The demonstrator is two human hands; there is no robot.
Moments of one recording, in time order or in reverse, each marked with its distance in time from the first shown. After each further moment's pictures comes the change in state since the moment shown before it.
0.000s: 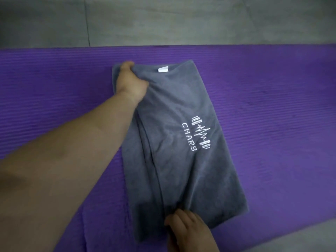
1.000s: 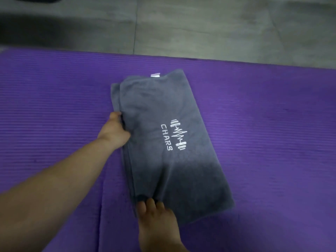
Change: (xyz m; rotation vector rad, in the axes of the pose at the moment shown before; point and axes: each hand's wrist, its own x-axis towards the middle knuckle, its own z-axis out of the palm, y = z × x) left_hand -0.115 -0.070 -0.080 0.315 -0.030 -0.279; right_hand 0.005 -0.056 0.027 -0.152 -0.223 0.029
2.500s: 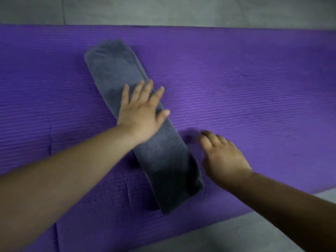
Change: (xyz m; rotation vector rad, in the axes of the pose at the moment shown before) left_hand -0.033 0.091 0.098 0.642 -0.094 0.692; right_hand 0.008 0.179 -0.109 -0.234 -0.100 0.068
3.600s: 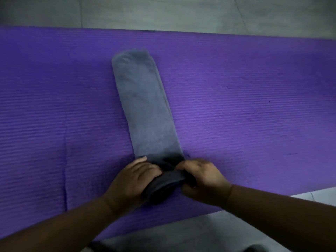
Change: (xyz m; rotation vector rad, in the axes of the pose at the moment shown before) left_hand -0.143 -0.017 0.064 -0.342 0.229 0.554; right_hand -0.032 -0.028 0.033 0.531 0.170 -0.441
